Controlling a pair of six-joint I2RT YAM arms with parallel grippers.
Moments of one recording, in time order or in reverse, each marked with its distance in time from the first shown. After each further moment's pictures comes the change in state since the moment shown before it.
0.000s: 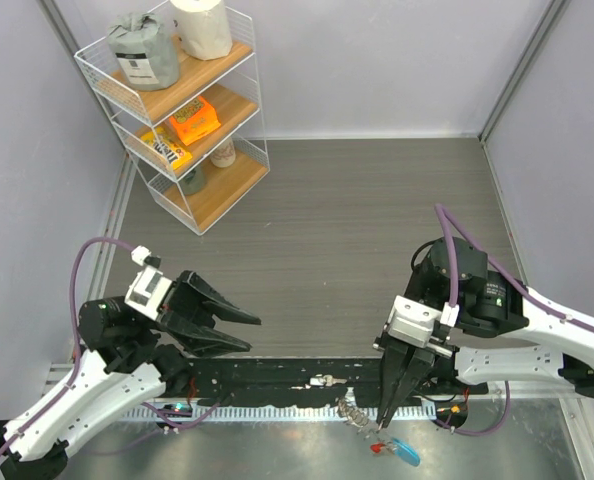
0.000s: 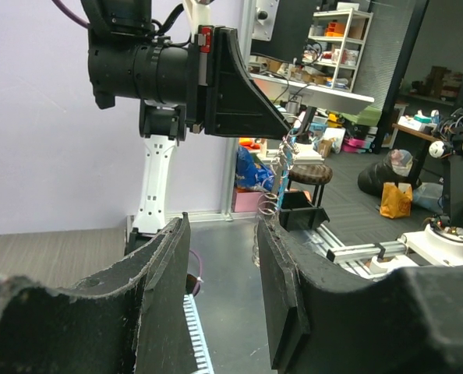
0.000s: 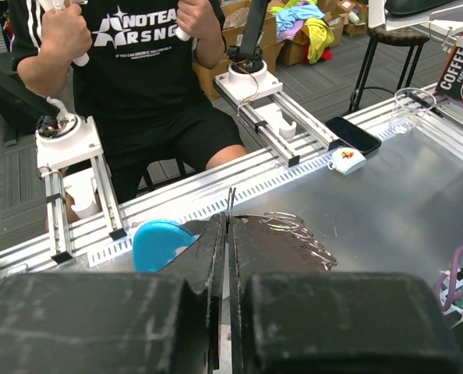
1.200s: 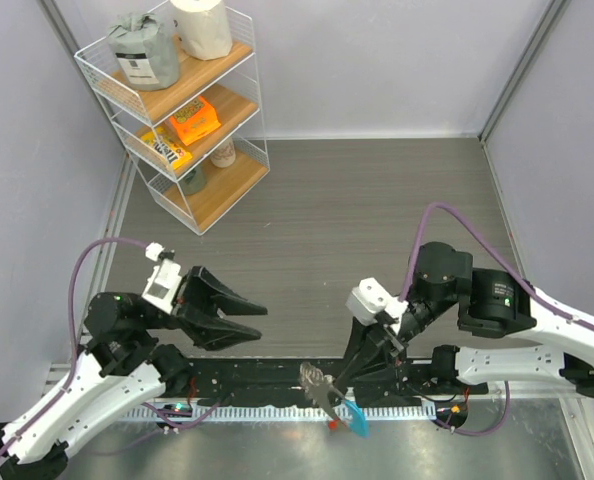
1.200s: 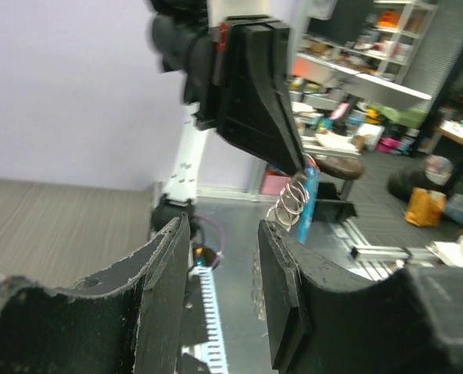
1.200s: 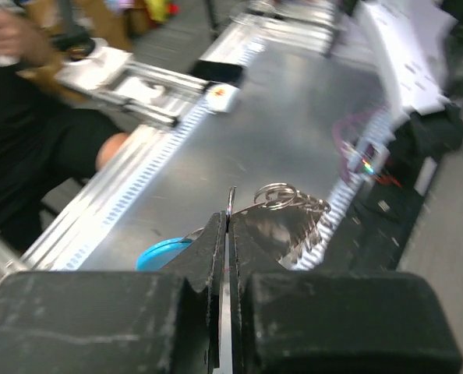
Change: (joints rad) left arm 0.000 -0.030 0.006 -0.188 -0.055 0.090; right arm 0.000 -0.006 0.023 -0.261 0.434 -0.101
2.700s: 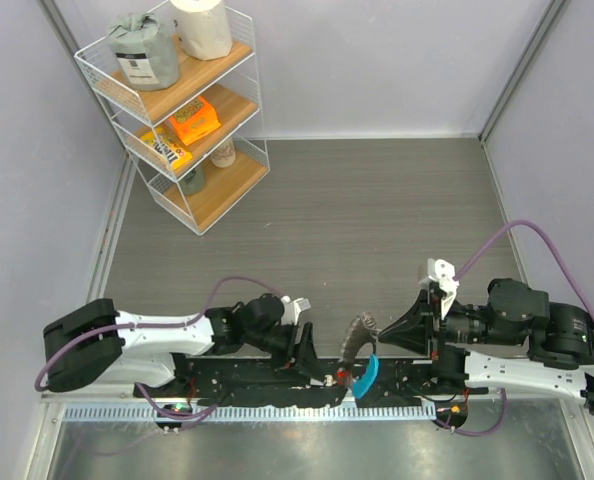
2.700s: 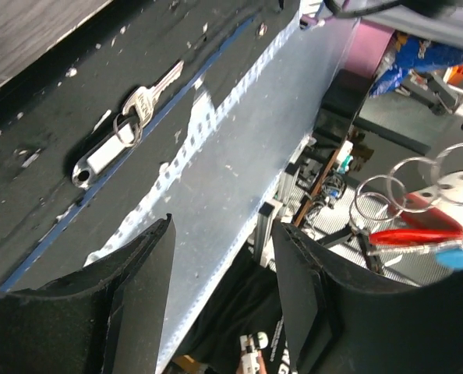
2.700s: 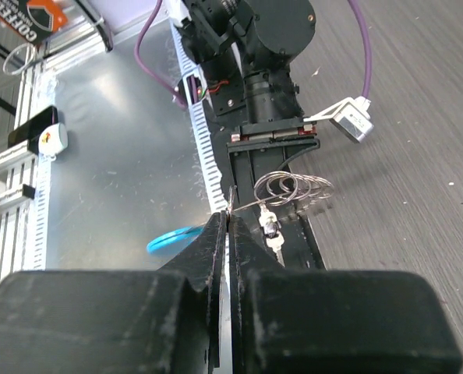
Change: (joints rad) left arm -0.364 0.822 -0.257 -0.117 -0.261 -0.652; right arm 0.000 -0.435 -0.221 -0.327 0.827 0.295
